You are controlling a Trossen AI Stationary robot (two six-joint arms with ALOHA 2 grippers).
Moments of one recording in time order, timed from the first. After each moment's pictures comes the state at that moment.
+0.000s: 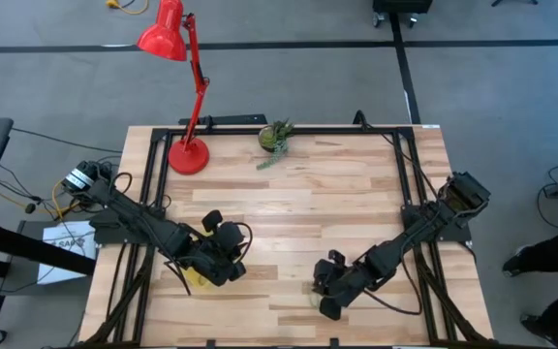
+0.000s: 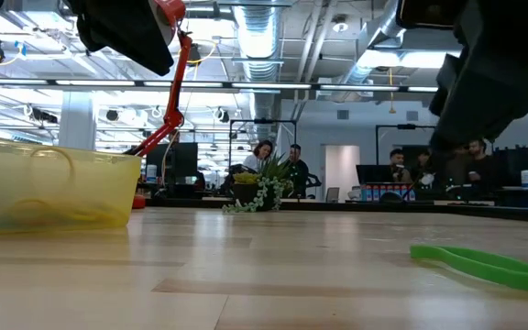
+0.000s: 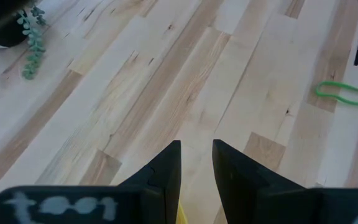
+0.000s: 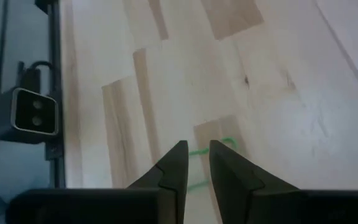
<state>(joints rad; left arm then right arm) -0.54 1.49 1.11 -0.71 -0.65 -0.86 0.65 1.72 0.98 -0.17 0.26 0.84</state>
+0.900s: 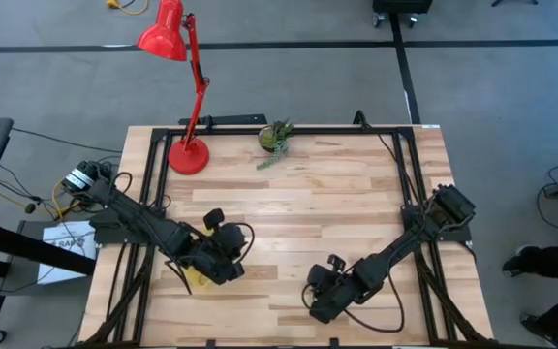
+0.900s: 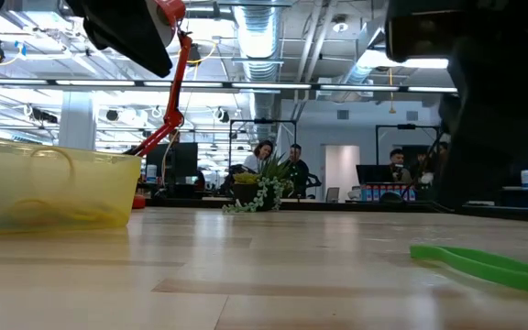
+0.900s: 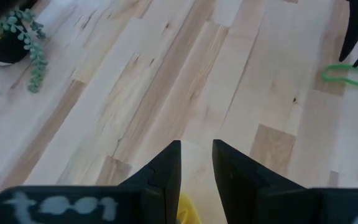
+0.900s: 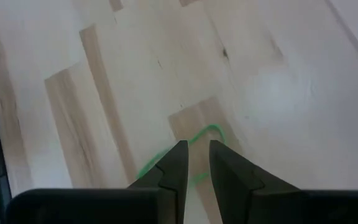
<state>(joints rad) -0.53 1.49 1.11 -0.72 -0.64 -0.76 0.66 1.89 1.14 -0.38 0.31 0.99</state>
